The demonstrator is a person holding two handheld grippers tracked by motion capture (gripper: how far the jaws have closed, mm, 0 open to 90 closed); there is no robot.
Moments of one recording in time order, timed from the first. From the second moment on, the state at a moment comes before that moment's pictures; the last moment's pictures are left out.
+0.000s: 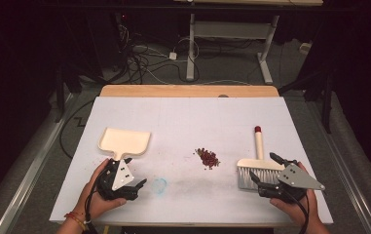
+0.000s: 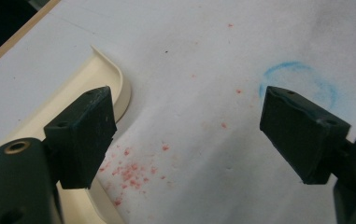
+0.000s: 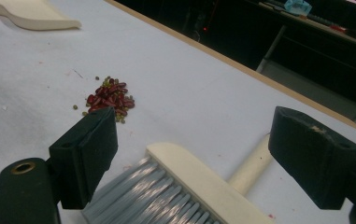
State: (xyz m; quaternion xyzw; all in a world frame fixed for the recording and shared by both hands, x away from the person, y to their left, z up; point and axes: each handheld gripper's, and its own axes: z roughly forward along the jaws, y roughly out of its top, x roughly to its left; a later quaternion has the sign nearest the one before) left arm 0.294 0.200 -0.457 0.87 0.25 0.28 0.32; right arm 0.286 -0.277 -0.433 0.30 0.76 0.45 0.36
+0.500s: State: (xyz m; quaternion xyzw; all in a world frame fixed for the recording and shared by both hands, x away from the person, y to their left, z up) left arm 0.296 0.200 -0.458 0.87 0.25 0.27 0.32; right arm 0.287 -0.276 -0.432 0.30 0.76 0.44 0.37
